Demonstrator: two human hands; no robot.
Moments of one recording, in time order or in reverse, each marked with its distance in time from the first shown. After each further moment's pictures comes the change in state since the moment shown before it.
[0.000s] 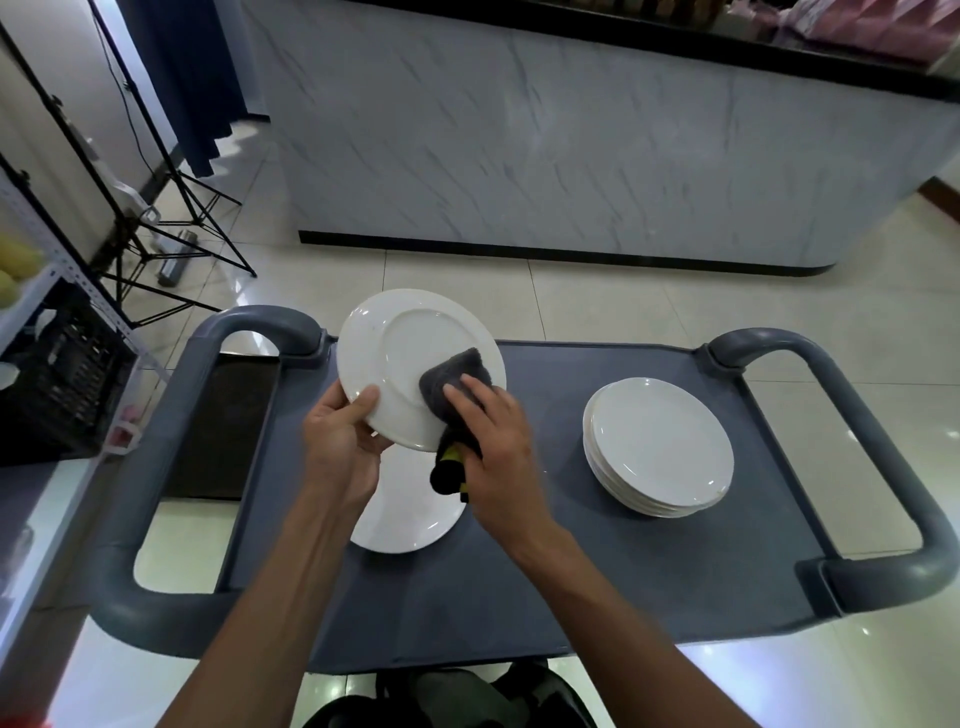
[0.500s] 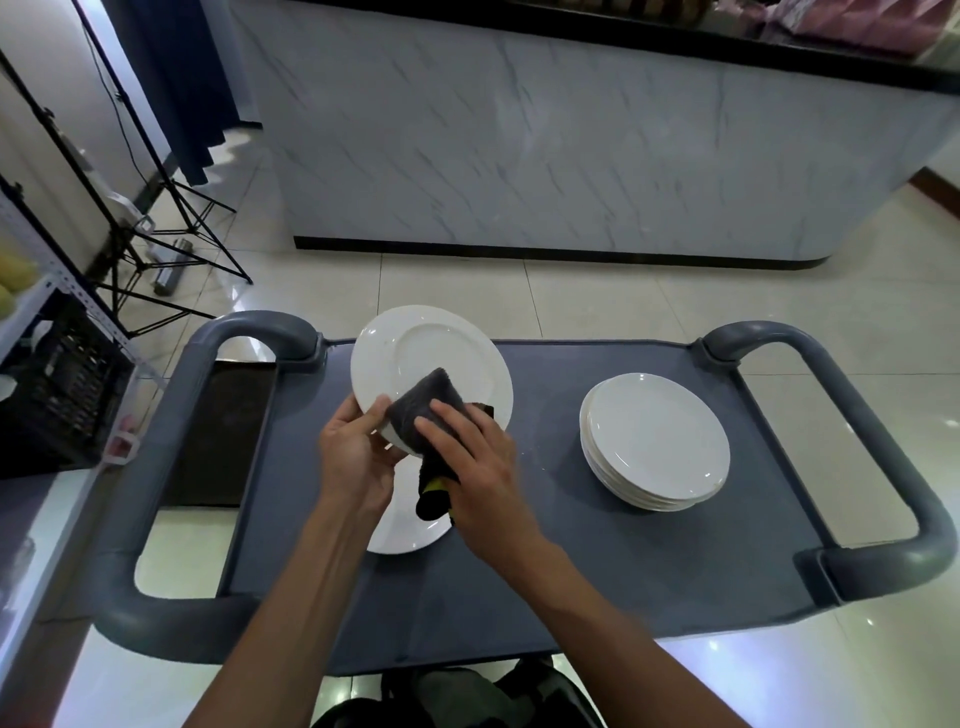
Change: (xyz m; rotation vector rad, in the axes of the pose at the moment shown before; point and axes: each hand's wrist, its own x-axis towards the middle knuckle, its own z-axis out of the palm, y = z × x) left_hand -0.007 -0.016 0.008 -0.013 0.024 -0.041; right_hand -0.023 0.003 0.013 -0.104 0.020 -0.217
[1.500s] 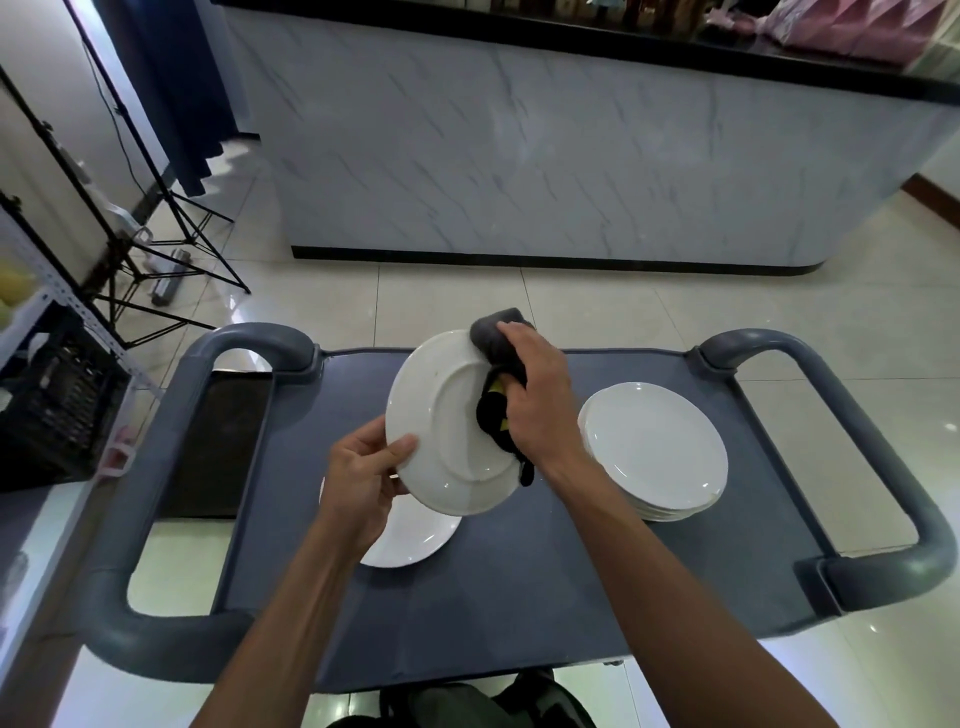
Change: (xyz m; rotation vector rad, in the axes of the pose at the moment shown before) left_hand -0.006 -0.008 -0.014 0.260 -0.230 -0.014; right_hand 0.081 0.049 -0.049 0.198 0.073 0.368
